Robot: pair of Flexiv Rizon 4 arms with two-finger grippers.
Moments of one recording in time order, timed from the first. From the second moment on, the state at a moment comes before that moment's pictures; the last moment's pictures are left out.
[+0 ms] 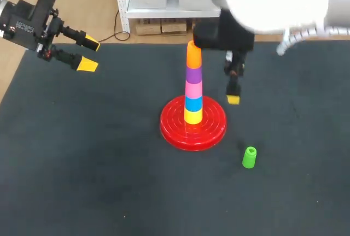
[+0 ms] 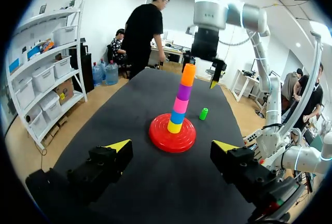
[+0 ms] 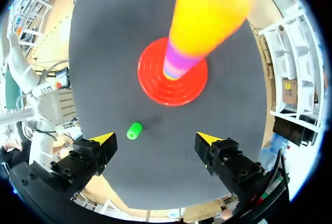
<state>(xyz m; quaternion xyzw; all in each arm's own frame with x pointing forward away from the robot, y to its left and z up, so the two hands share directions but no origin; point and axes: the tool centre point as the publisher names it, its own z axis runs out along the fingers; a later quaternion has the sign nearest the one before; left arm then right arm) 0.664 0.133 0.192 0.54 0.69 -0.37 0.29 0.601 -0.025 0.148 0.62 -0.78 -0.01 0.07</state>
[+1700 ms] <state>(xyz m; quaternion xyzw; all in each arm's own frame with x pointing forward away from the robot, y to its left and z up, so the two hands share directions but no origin) 0.664 0.133 0.192 0.54 0.69 -0.37 0.29 0.543 -0.055 0.049 0.64 -0.77 -0.01 0.02</state>
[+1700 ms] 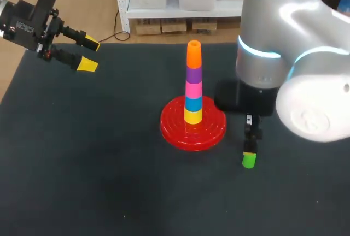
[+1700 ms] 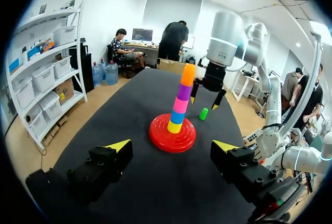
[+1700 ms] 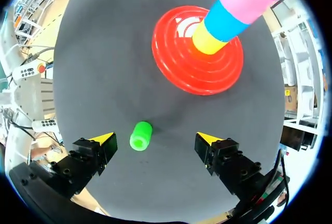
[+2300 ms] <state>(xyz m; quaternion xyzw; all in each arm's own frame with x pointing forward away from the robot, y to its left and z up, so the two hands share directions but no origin) 0.664 0.133 0.192 0.54 0.69 -0.37 0.29 0.538 -0.057 0.027 0.62 -0.78 -0.03 0.05</state>
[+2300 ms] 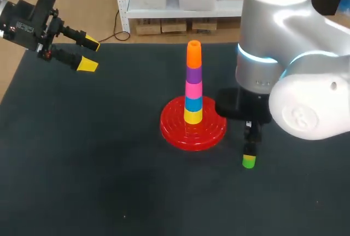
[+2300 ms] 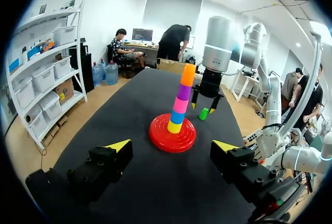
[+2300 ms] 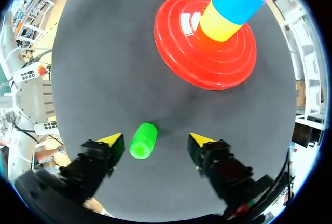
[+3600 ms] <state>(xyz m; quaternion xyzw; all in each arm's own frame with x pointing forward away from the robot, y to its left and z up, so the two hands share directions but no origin) 0.664 0.133 0.192 0.54 0.69 -0.37 0.29 0.532 -0.051 0.049 0.61 -0.79 -0.05 0.04</state>
